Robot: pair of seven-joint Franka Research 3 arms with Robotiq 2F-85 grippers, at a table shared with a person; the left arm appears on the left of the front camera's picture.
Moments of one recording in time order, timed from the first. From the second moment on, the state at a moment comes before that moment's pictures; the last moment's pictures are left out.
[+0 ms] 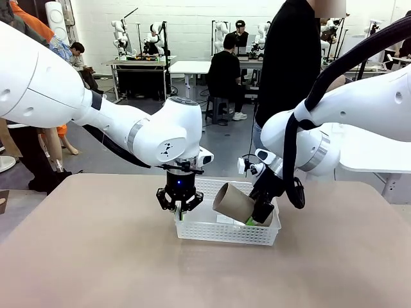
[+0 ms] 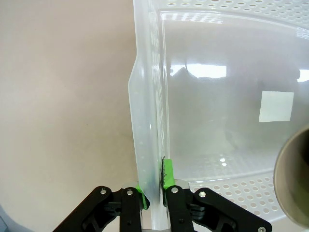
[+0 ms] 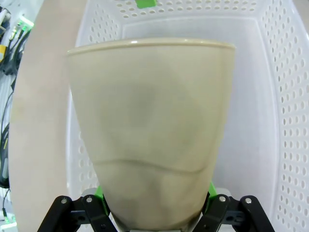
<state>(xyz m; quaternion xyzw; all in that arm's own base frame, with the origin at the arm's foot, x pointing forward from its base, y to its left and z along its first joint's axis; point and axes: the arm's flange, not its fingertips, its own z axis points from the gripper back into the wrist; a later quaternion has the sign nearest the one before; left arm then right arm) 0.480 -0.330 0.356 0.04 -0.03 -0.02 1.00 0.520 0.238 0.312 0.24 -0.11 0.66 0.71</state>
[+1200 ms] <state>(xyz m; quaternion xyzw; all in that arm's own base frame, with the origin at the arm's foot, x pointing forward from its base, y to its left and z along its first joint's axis) 0.480 -0.330 0.356 0.04 -0.03 -0.02 1.00 0.527 0.252 0.311 0.22 -0.09 0.67 0.71</state>
